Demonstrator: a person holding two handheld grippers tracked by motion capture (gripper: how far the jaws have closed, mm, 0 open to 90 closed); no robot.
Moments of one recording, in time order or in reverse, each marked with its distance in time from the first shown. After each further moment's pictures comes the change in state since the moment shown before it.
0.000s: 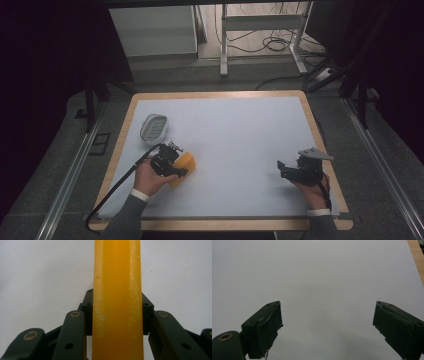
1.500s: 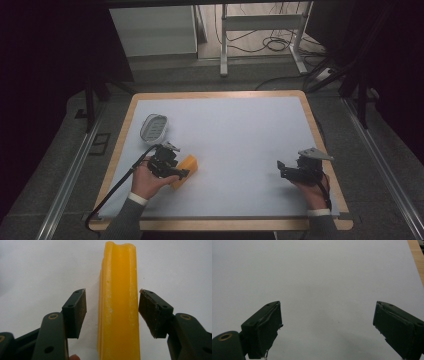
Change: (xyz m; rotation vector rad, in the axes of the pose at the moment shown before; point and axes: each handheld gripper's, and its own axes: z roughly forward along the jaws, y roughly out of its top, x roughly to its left) left arm -0.006 -0.006 -0.009 -0.074 -0.001 -0.025; right arm 0.000 0.000 0.000 -0.001 0.001 -0.002
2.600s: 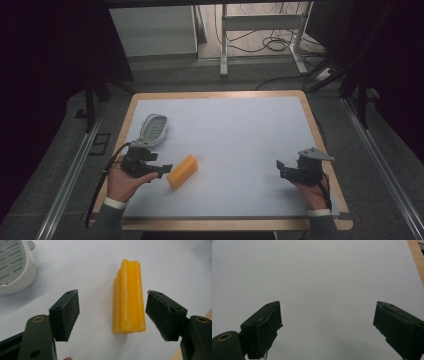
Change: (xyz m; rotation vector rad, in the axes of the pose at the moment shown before) left arm 0.022 -0.025 -0.058 -0.167 -0.005 -0.020; right arm 0.002 0.003 -0.005 -0.030 0.024 -0.014
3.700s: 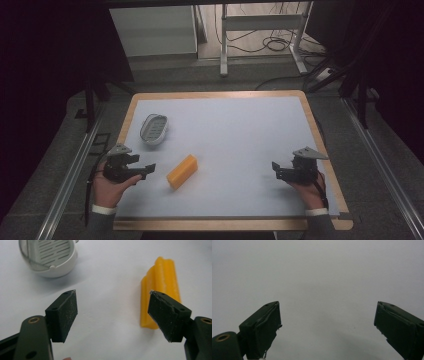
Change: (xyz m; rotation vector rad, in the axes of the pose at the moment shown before) left arm 0.033 -0.040 -0.018 -0.131 0.093 -0.098; right arm 0.008 0.001 0.008 0.029 0.036 -0.026
